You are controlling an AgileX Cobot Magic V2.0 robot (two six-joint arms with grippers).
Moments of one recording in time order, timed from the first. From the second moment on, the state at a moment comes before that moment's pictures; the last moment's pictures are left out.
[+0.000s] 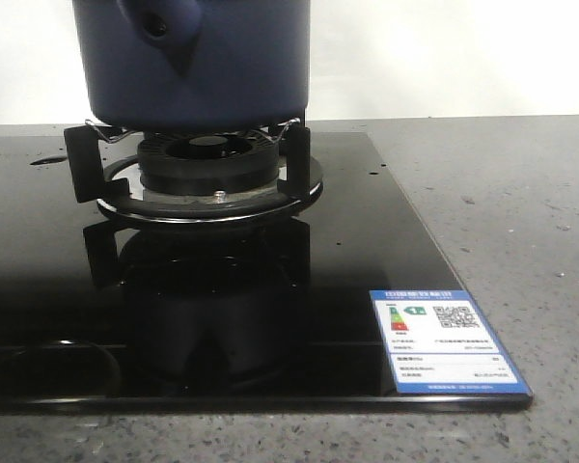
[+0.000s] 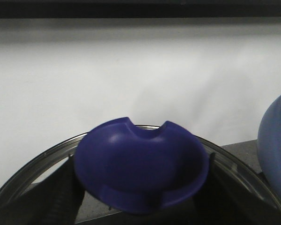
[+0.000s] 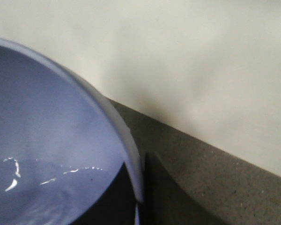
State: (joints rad) left arm 0.17 1.22 -1.20 -1.16 0.56 1.13; right arm 0.46 1.73 -1.76 0.10 0.44 -0.10
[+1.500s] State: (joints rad) left arm 0.17 1.22 -1.20 -1.19 0.57 1.13; right arm 0.48 1.59 -1.24 -0.05 -0.75 -0.10
